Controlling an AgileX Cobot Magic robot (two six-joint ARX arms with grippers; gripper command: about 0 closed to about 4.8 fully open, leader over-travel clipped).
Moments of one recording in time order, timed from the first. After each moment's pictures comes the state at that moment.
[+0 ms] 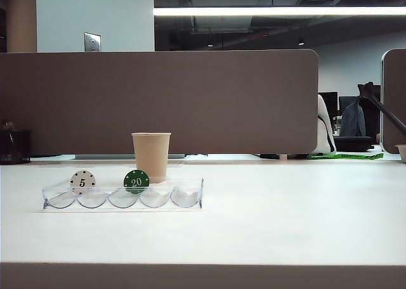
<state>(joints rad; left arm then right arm) -0.04 0.01 0.11 -0.17 0.31 0.06 0.12 0.43 0.53 -0.27 -0.11 -0.10</state>
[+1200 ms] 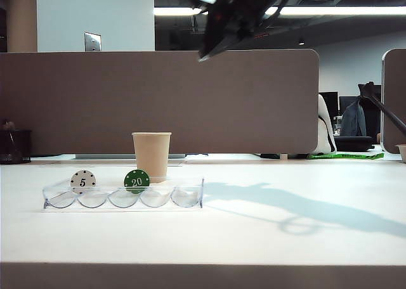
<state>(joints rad) -0.04 0.34 0.28 -0.18 0.42 0.18 0.58 1.67 1.42 -0.22 -0.16 -0.22</state>
